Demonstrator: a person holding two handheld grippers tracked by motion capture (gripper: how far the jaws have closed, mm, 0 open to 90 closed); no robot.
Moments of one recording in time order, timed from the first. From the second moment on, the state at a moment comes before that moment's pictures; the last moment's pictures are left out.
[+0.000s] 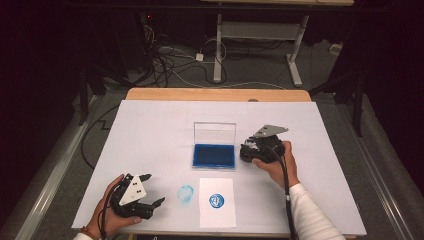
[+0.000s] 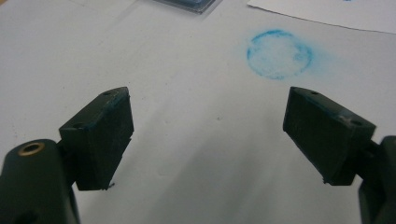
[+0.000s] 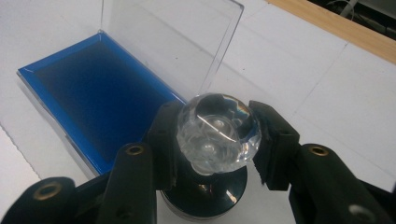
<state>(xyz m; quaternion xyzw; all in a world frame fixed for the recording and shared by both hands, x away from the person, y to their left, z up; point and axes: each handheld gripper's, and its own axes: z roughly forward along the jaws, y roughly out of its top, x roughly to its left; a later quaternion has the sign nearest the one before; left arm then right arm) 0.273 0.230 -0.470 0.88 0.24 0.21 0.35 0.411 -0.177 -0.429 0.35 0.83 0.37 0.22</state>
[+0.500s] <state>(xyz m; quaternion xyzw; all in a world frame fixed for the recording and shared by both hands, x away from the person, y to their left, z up) 0.272 0.229 -0.469 0.88 0.24 0.22 0.36 0.411 -0.174 -0.441 0.35 0.84 0.36 0.21</state>
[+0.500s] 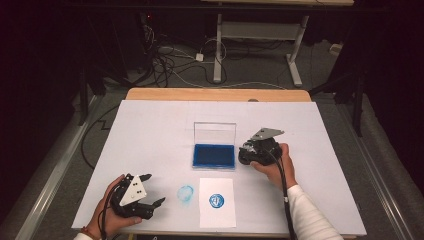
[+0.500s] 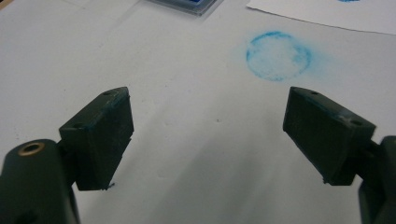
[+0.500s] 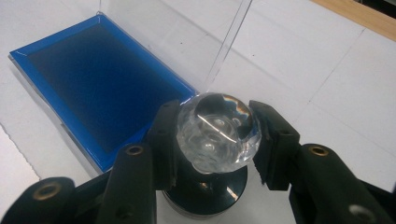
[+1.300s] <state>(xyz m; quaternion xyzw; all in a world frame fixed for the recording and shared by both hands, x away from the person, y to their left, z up) 0.272 0.228 -0.469 0.88 0.24 0.21 0.35 0.403 -0.179 -0.430 0.35 0.82 0.38 0.24</state>
